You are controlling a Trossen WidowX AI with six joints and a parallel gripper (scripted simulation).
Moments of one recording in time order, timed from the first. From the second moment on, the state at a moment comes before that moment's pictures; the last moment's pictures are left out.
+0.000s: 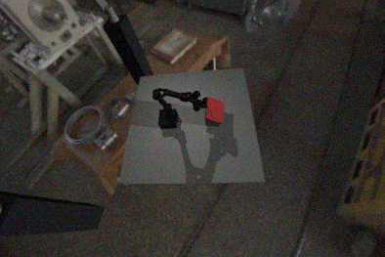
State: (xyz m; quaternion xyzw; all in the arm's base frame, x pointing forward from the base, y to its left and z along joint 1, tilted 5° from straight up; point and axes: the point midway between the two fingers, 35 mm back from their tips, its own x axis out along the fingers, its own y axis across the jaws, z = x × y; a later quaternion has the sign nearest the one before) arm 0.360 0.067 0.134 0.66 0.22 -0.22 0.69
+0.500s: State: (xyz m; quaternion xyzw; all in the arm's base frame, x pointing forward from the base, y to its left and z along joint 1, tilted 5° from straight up) arm 0.359 0.068 0.154 0.66 0.22 -0.22 0.69
